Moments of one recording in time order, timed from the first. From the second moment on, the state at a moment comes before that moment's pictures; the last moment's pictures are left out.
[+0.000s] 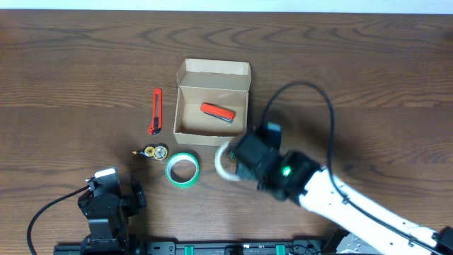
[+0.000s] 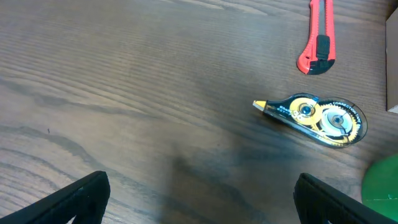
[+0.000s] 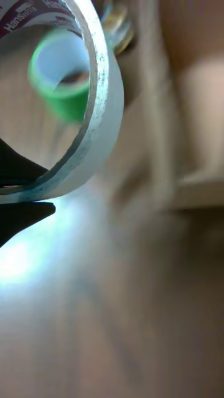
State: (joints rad) left arm 0.00 0.01 0.21 -0.78 -0.20 -0.04; right arm 0.87 1.34 1.03 -0.85 0.19 1.05
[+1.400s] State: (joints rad) left arm 0.00 0.01 0.21 -0.78 -0.20 -0.04; right arm 0.66 2.04 1.55 -0.71 0.17 0.15
